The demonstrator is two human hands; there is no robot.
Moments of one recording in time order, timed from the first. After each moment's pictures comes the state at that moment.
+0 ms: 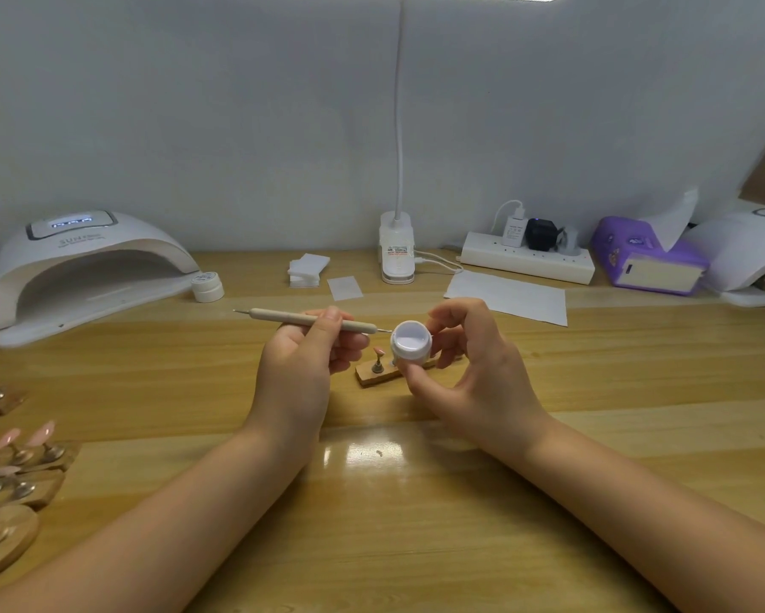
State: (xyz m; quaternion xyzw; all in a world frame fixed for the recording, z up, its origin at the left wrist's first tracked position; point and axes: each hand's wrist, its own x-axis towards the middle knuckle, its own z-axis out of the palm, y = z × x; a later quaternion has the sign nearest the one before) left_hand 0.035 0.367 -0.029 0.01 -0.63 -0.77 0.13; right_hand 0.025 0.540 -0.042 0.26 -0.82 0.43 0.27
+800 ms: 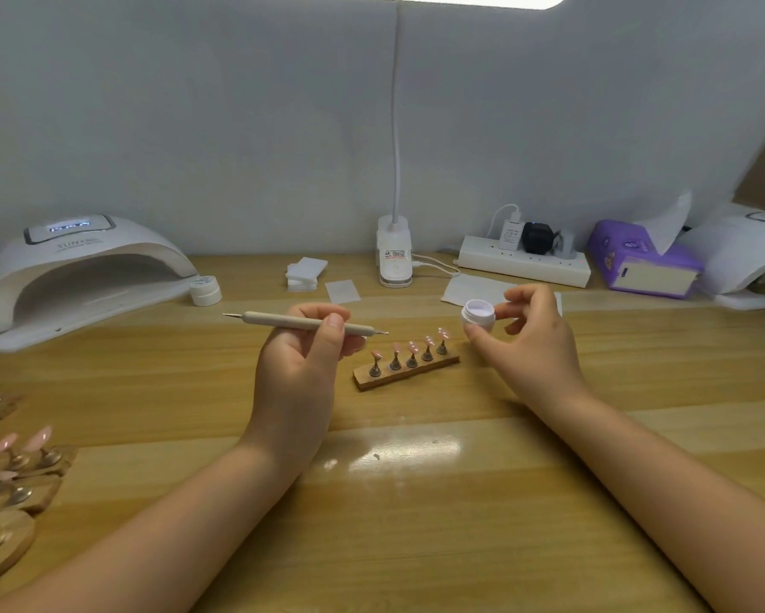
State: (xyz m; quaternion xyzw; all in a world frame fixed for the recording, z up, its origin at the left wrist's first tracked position) left_hand 0.043 0.369 -0.028 -0.08 -0.65 -0.72 0.22; right_hand -0.016 0.592 -0.044 0.02 -0.87 0.43 0.26
